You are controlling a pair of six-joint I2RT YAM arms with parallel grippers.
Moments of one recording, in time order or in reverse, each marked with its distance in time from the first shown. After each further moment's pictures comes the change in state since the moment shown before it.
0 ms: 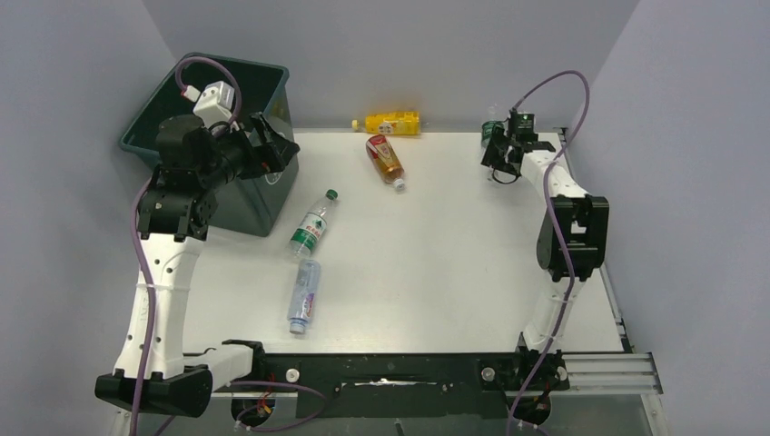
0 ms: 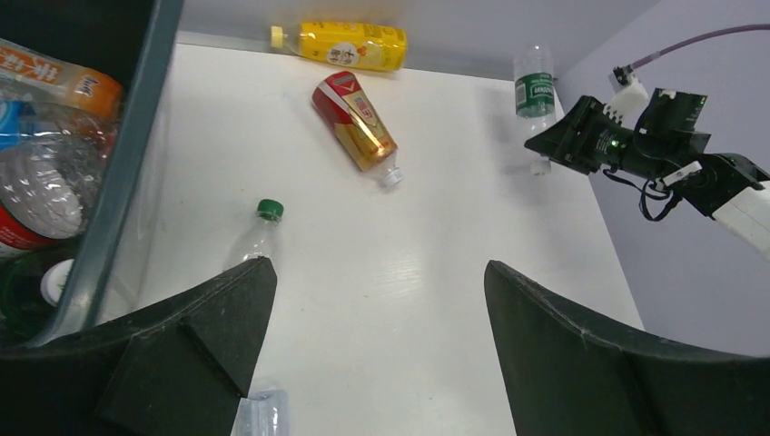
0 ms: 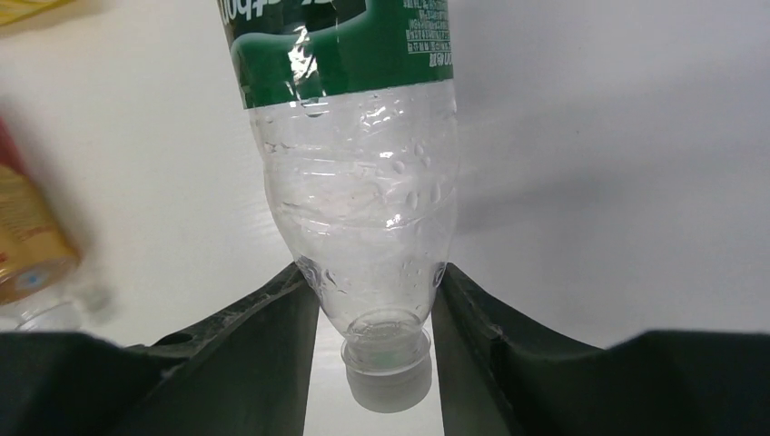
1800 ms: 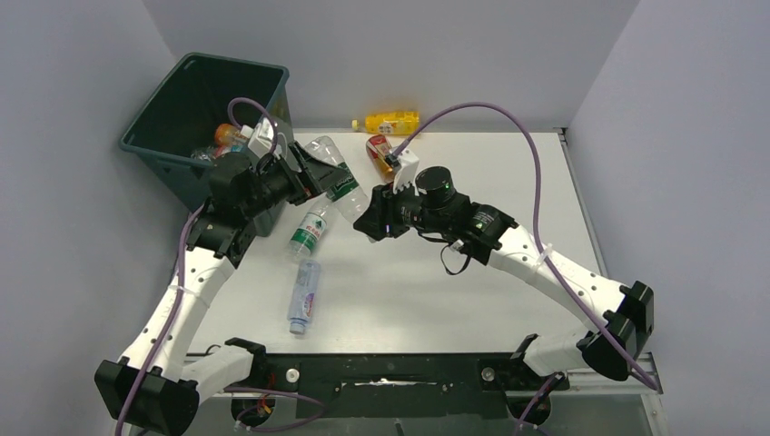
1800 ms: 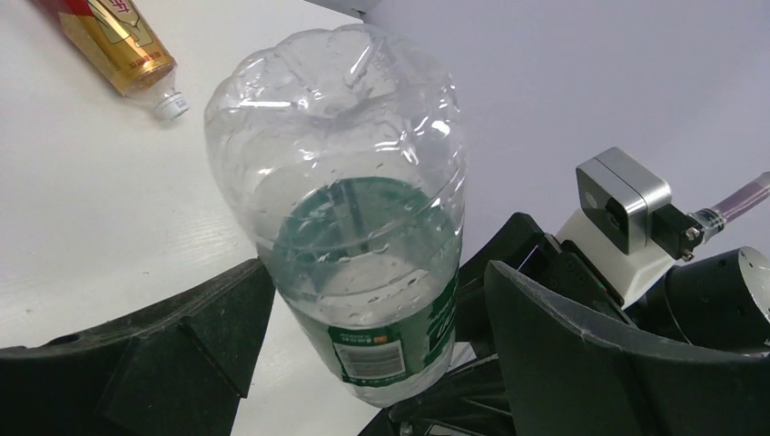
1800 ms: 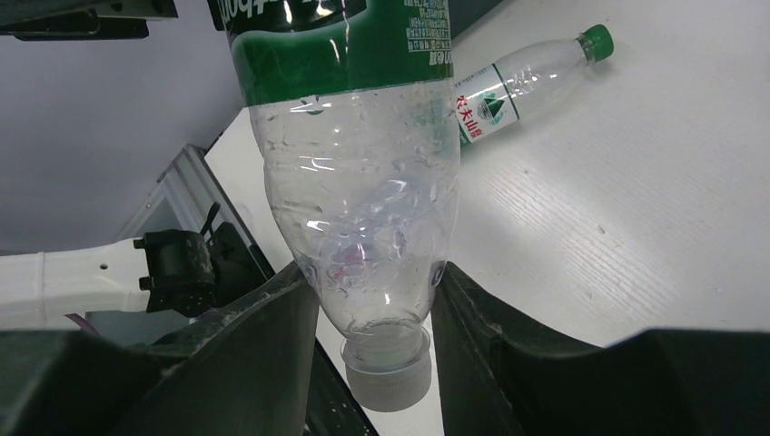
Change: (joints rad) left arm -0.185 -0.095 -0.444 0.494 0.203 -0.441; right arm 0.822 -0.718 -0.394 0.104 -0.214 0.128
